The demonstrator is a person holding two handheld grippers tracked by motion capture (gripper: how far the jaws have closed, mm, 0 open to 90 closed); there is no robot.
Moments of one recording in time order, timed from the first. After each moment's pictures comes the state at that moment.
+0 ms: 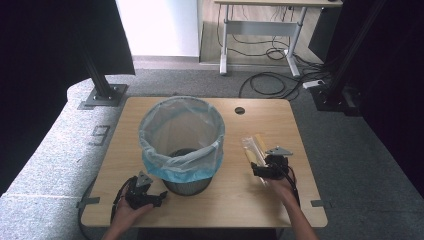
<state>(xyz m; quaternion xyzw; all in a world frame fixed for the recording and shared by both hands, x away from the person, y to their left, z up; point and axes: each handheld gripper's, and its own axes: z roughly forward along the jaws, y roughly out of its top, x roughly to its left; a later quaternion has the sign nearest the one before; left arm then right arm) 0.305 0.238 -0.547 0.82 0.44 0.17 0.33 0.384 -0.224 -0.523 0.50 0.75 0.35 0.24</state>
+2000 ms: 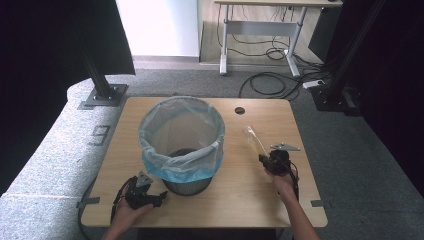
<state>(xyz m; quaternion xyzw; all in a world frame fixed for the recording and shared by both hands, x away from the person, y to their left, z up) 0.305 0.238 -0.547 0.82 0.44 0.17 0.33 0.390 -0.234 -0.512 0.53 0.72 0.40 0.19</state>
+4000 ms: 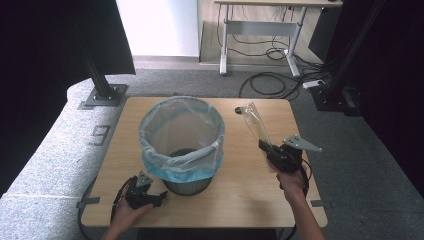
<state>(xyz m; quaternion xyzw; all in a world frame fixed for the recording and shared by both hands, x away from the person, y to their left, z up) 0.306 0.238 -0.547 0.82 0.43 0.16 0.33 0.340 -0.224 -0.411 0.44 0.67 0.55 0.23</state>
